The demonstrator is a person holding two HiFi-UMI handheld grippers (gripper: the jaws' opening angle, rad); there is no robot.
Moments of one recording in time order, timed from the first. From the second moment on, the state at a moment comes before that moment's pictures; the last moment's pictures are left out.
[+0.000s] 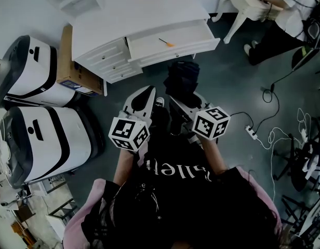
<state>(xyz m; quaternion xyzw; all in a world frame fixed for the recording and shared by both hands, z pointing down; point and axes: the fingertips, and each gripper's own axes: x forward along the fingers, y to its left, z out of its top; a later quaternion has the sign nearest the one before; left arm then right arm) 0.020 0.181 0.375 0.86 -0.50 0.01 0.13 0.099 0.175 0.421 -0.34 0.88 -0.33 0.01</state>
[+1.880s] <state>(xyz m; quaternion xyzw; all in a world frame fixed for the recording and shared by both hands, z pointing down) -0.087 -0.192 0.409 0.90 -0.40 0.01 0.18 -0.008 -0.167 0.464 -0.45 0.81 -0.38 -0.02</state>
